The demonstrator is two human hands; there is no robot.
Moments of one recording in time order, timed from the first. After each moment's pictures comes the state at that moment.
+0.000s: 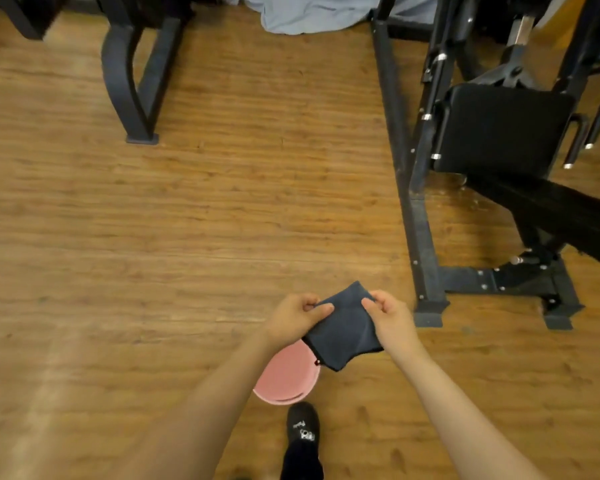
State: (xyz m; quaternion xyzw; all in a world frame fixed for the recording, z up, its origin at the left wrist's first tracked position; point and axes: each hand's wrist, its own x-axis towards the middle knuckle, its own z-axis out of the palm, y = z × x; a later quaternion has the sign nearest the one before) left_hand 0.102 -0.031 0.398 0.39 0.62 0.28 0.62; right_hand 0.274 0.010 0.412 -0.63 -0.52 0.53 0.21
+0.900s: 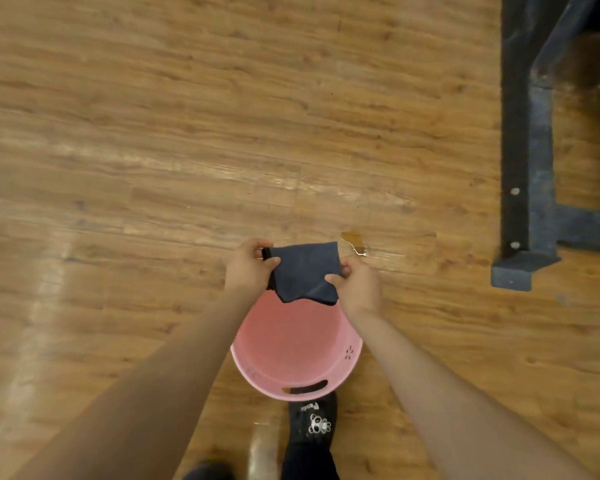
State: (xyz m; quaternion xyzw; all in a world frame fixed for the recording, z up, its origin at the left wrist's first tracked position) left_hand 0.050 -0.035 0.000 0.14 0.80 0.30 0.50; right_hand 0.206 0.013 0.008 -0.69 -0.59 0.43 -0.01
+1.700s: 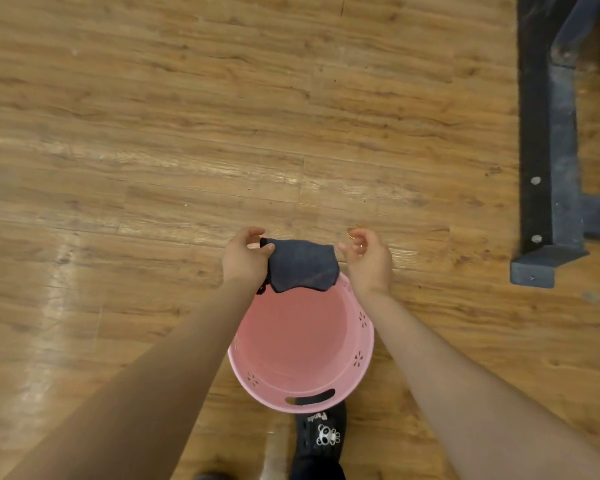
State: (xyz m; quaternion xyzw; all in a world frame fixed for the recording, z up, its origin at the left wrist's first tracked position) left_hand 0.046 -0.027 -0.028 0.13 0.82 0.32 0.45; right_hand 0.203 0.038 -0.027 -0.70 -0.58 0.42 0.11
